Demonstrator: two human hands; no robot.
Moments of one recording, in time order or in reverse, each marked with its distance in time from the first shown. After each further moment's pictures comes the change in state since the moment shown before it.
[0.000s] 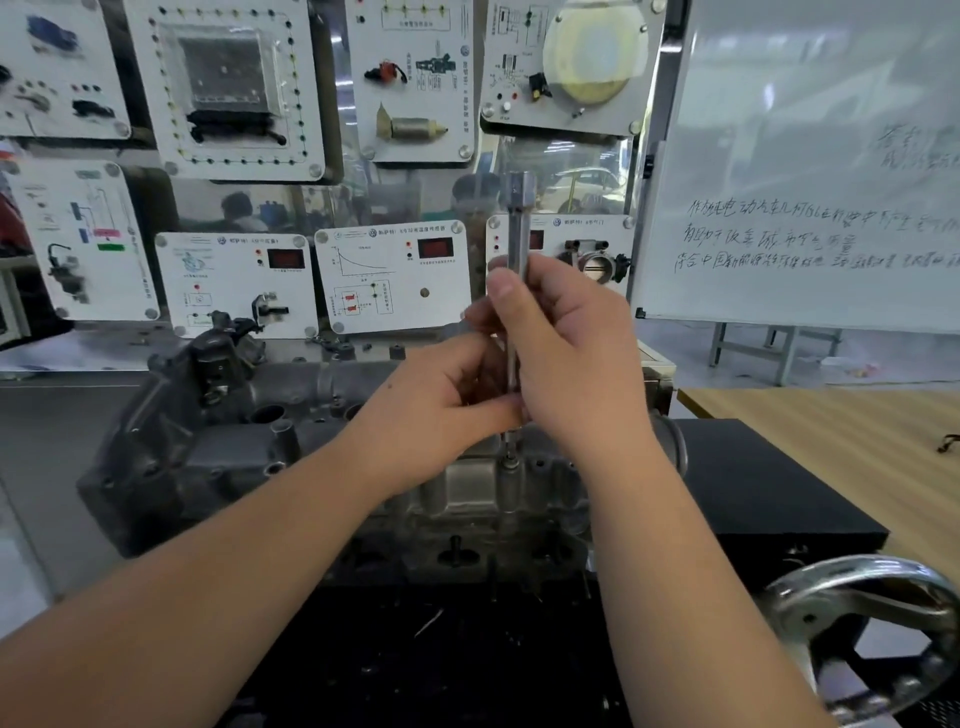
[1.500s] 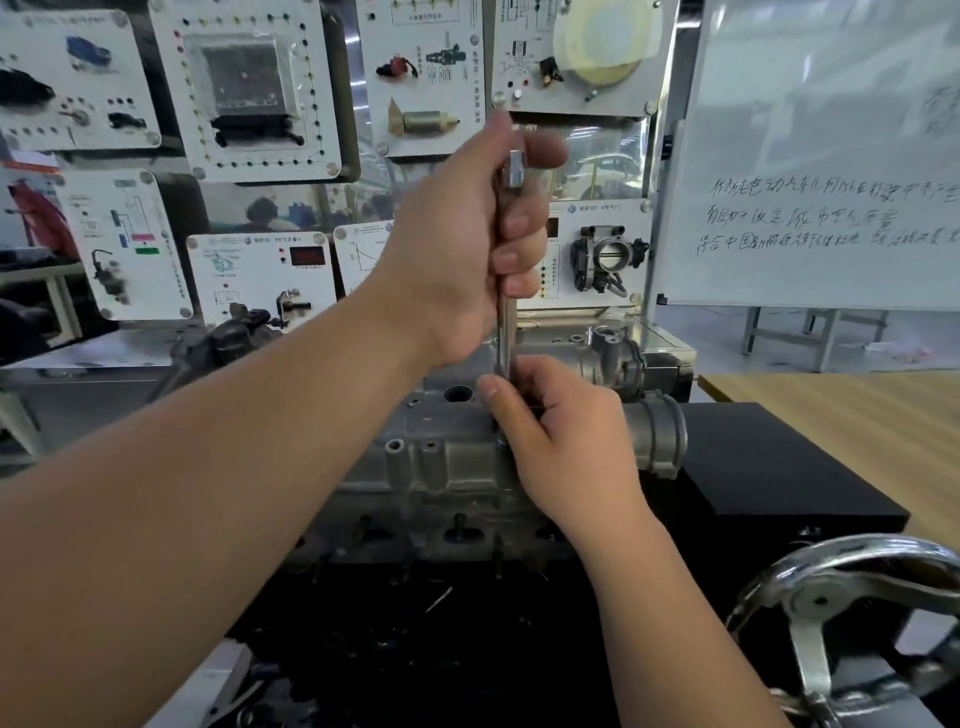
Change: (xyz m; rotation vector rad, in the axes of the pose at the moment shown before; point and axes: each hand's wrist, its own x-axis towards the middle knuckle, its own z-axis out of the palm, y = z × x) left_hand 0.052 0.091 0.003 -0.658 0.057 -0.067; right_hand -0.056 0.039 -0.008 -0.370 -0.053 0.034
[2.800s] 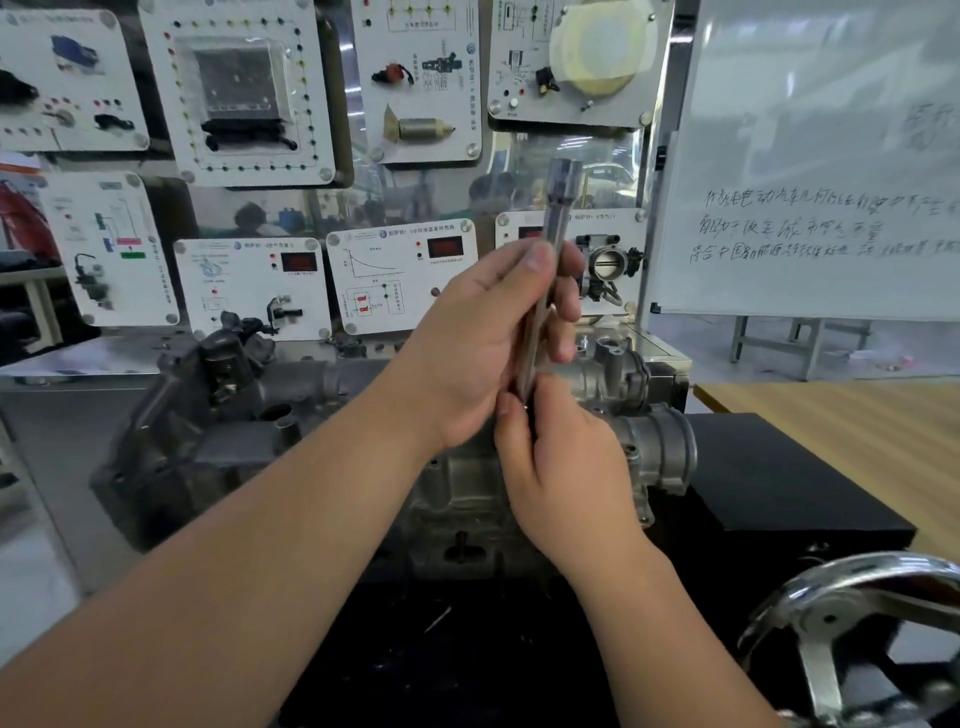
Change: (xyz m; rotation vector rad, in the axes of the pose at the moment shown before) left_hand -0.012 -0.051 -0.018 -0.082 -0.107 -0.023; right_hand -0.007 -0.004 0.009 -0.177 0.033 -0.084
